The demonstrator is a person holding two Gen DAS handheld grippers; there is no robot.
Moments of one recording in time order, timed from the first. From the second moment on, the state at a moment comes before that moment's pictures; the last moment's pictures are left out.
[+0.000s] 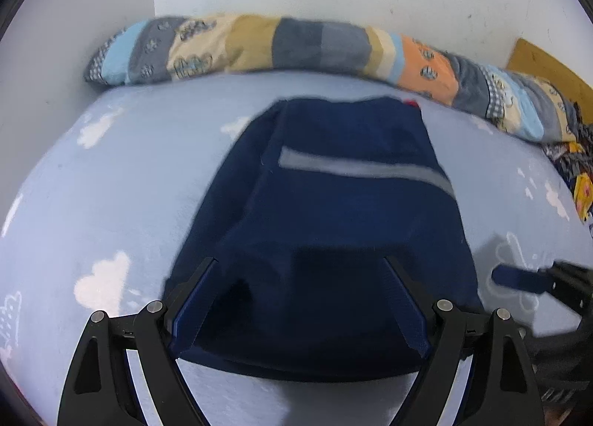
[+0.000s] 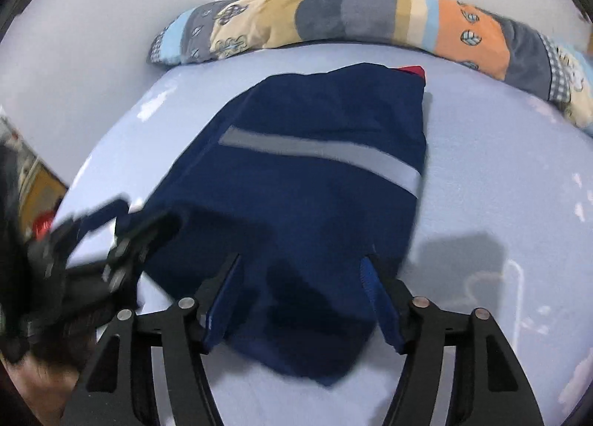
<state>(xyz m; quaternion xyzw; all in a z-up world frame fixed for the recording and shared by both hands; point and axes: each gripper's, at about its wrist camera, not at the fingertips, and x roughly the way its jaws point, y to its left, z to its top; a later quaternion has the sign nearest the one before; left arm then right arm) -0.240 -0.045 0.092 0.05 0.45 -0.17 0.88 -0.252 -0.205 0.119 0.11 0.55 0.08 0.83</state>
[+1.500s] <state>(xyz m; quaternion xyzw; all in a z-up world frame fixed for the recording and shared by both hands) -0.235 -0.098 0.065 0.11 0.45 -0.15 0.87 -0.265 -0.249 0.056 0.23 0.58 0.10 0.77</state>
